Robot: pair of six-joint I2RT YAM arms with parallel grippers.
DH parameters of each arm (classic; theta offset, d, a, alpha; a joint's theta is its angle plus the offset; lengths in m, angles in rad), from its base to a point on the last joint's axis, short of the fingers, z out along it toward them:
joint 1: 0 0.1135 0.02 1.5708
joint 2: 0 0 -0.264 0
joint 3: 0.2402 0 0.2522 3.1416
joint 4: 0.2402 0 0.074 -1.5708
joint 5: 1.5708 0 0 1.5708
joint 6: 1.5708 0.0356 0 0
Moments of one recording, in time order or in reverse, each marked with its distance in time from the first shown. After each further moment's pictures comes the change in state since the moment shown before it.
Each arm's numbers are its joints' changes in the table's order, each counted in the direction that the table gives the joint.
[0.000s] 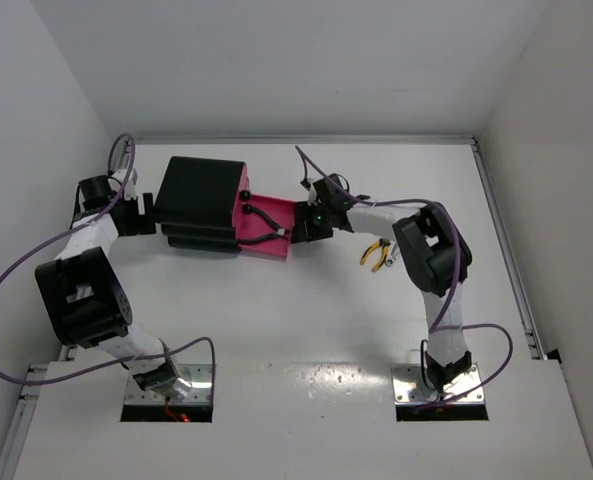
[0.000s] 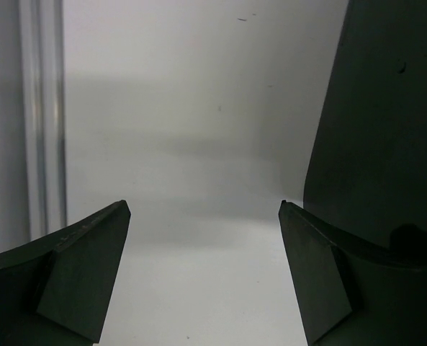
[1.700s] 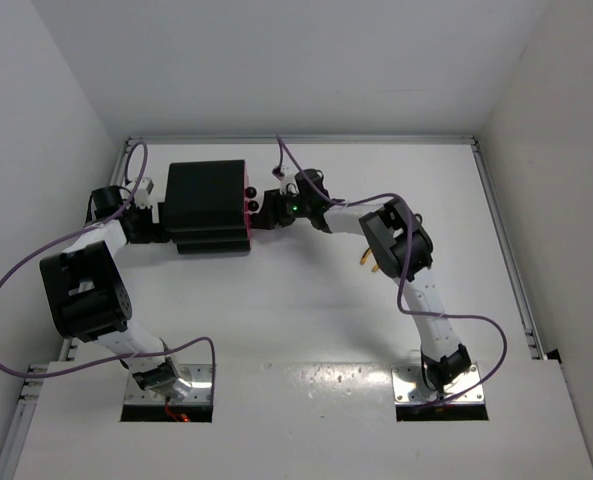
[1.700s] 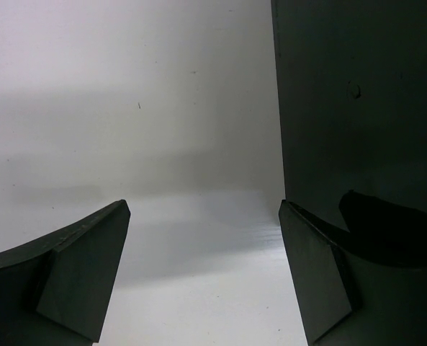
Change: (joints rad) left arm -0.029 -0.040 -0.098 -0.093 0.165 0.017; right arm 0.043 -0.323 0.254 -0.482 -0.340 0.082
